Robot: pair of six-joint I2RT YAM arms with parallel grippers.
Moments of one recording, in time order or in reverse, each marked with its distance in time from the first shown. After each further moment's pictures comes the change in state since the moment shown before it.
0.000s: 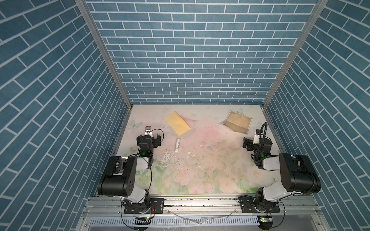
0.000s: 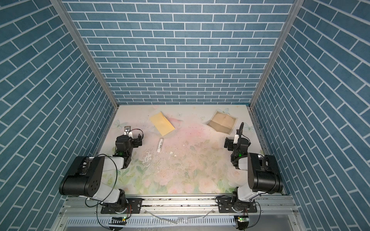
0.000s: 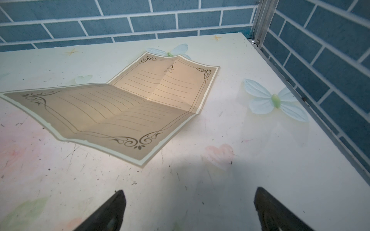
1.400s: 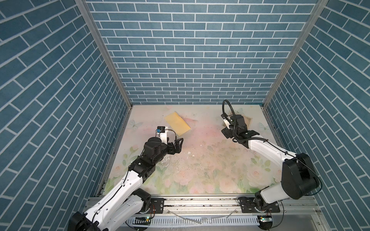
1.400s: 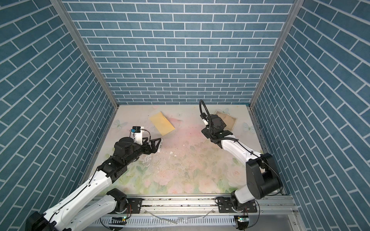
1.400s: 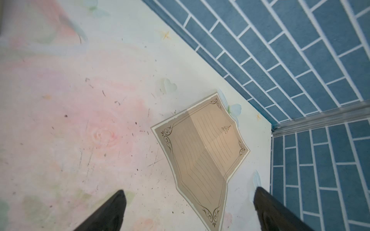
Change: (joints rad) left arm -0.455 -0.651 0.181 -0.832 0.313 -0.508; right arm 0.531 -0.002 0.666 -0.931 0.420 -0.478
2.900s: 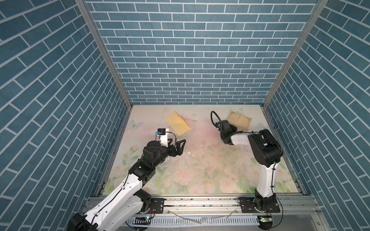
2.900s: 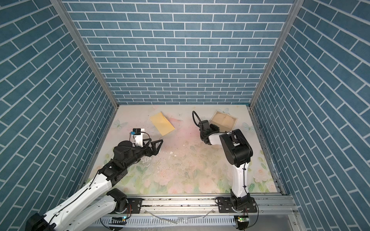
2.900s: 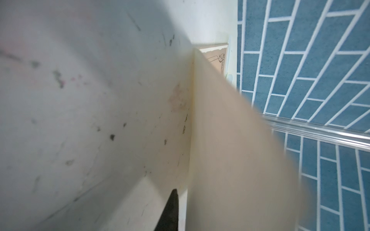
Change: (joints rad) left arm -0.016 -0.052 -0.080 0.136 0.040 -0.050; right arm -0.007 0.489 0.070 0.351 0.447 -0.452
